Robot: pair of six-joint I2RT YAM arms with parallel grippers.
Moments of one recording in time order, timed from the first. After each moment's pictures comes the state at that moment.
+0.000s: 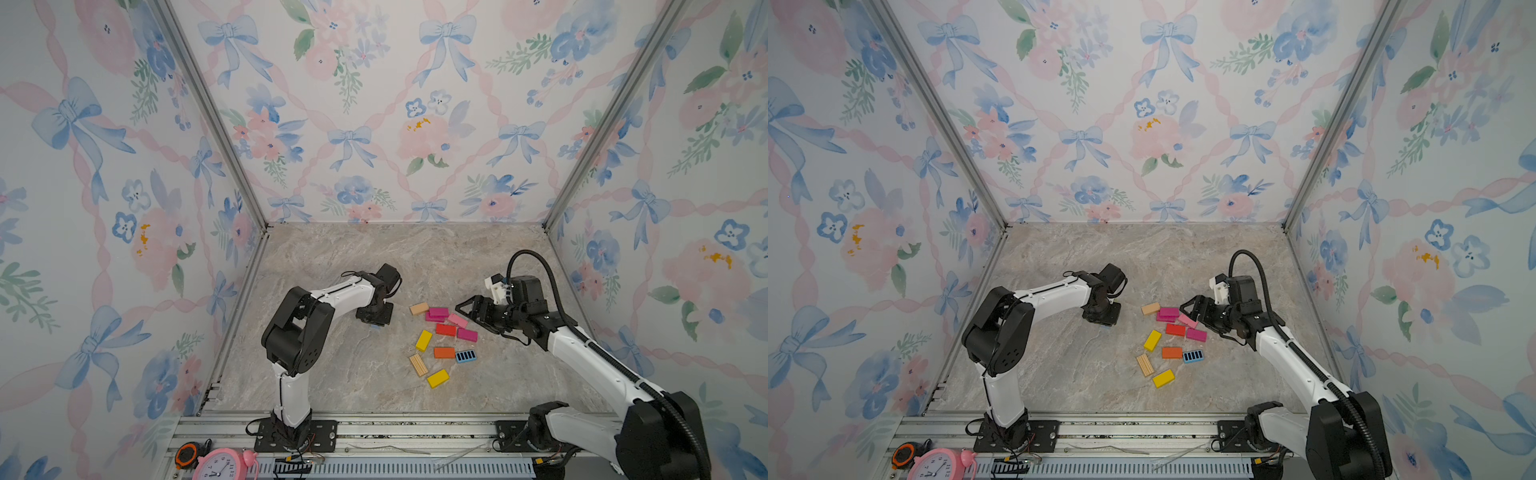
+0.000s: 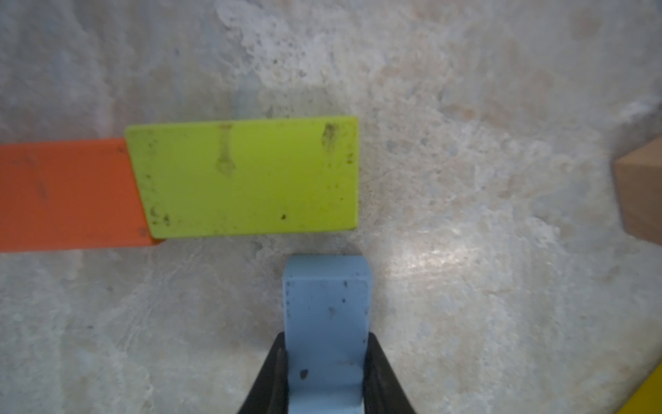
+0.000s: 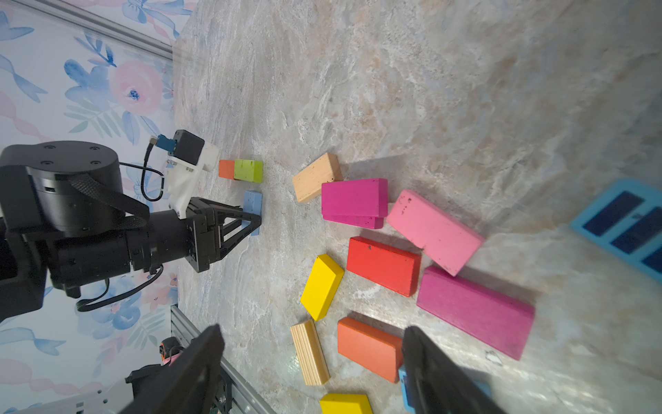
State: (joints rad) left arm -0.58 1.90 1.26 -0.77 -0.07 -0.37; right arm 0.24 1.16 0.70 -0.36 -0.54 0.64
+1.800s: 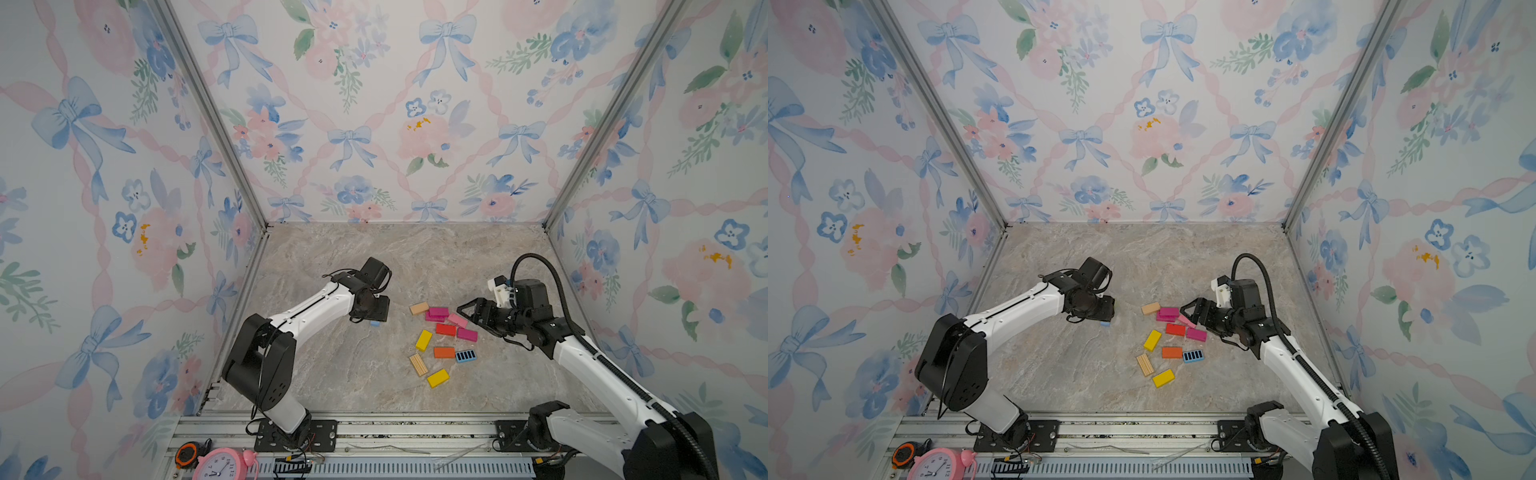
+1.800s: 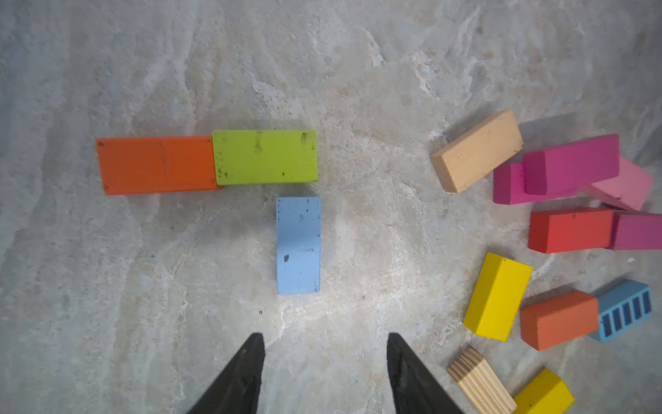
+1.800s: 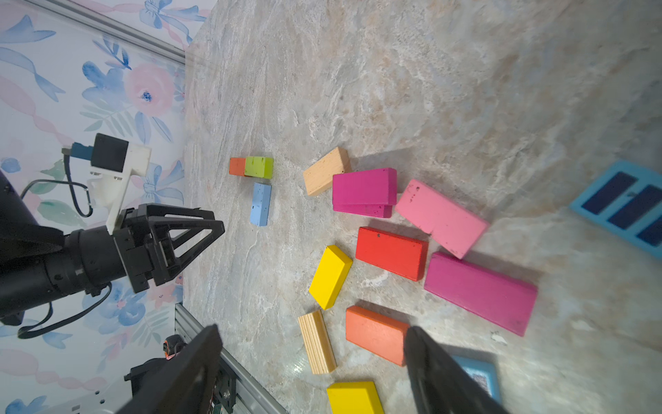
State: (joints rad) left arm -0.55 1.56 1.11 -0.73 0.05 -0.40; right arm 0.27 1.07 0.68 -0.39 -0.52 0.66
